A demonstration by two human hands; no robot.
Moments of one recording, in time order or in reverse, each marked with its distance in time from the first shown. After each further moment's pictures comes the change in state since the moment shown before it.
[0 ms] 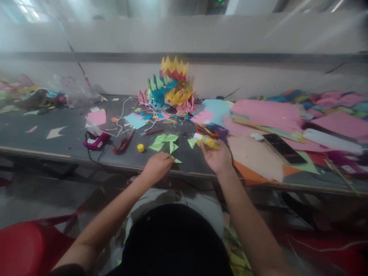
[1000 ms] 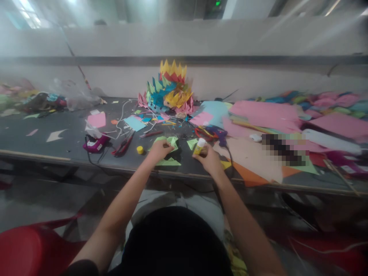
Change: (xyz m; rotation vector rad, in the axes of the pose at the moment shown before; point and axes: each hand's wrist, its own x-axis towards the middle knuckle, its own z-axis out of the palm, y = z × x) left_hand 0.057 -0.024 0.005 -0.593 0.029 -0.599; right_hand -0.005 0.020 -0.013 -1.088 0.044 -0.280
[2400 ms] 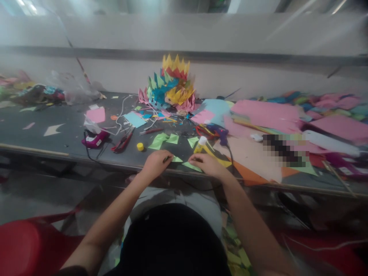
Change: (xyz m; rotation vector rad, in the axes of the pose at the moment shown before) left_hand -0.053 -0.023 0.004 0.367 0.037 0.465; right_hand -0.013 -0.037 -0.019 -0.165 -0.642 -0.086
